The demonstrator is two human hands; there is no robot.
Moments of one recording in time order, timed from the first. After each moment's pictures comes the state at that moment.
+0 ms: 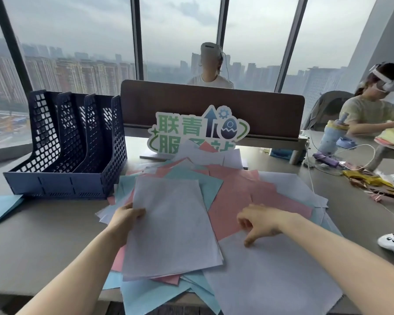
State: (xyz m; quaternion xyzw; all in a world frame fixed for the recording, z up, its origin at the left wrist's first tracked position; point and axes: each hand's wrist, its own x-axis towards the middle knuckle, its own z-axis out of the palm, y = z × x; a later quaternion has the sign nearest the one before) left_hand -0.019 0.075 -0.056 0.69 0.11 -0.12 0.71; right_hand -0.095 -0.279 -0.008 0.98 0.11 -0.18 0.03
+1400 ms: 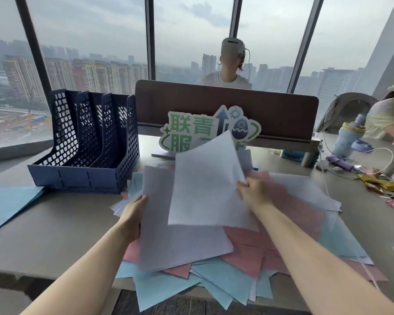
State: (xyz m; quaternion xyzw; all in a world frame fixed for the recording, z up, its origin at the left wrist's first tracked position) left_hand -0.026 0.079 -0.055 0.62 0.13 -0.11 0.77; right_hand -0.056 -0.227 -0.004 0.87 -0.15 0.16 -0.44
